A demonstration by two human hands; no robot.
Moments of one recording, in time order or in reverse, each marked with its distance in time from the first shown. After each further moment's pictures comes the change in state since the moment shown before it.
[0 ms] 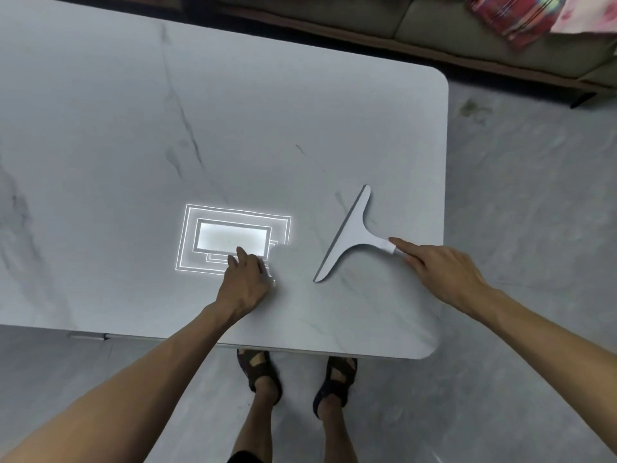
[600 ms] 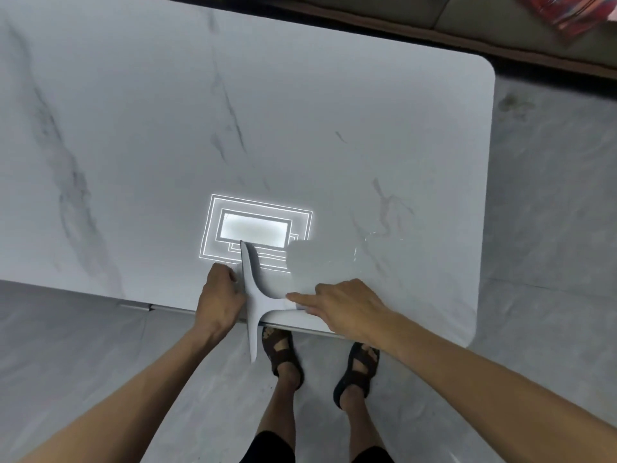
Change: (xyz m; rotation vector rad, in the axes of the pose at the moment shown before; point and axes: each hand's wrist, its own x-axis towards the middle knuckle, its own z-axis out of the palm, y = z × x) left_hand -0.054 -0.108 -0.005 -0.241 0.225 -0.240; right_hand -0.010 -0.198 0.068 -0.080 -0.193 -0.621
